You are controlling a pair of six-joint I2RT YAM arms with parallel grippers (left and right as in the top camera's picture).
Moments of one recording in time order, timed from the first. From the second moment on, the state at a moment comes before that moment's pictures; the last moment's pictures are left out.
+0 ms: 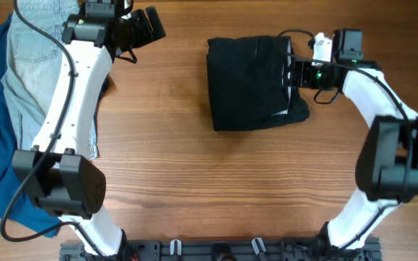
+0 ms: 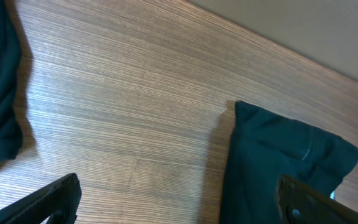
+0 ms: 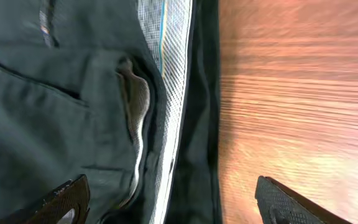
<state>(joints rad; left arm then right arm) -0.13 1.89 1.85 -0.88 0.07 -0.47 -0.07 1.99 1.33 -0.45 -0.36 -0.01</state>
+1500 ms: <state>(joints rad) -0.13 1.89 1.85 -0.86 0.06 -0.46 -0.45 2.14 1.33 -0.11 -0.11 1.26</state>
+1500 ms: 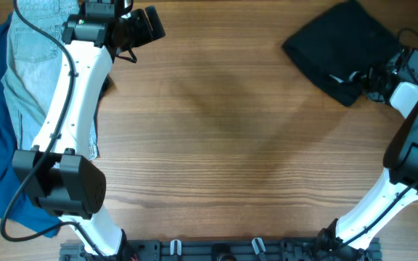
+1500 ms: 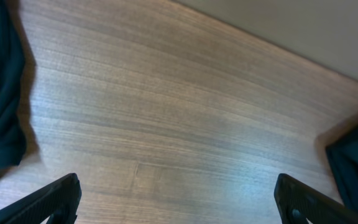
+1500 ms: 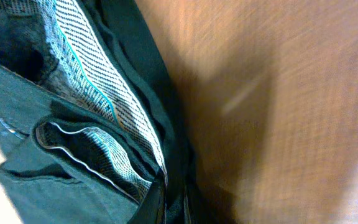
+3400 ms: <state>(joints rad) -0.14 1.96 1.85 -0.87 0.06 -0.46 -0.31 1.27 1.34 -0.52 -0.15 0.47</state>
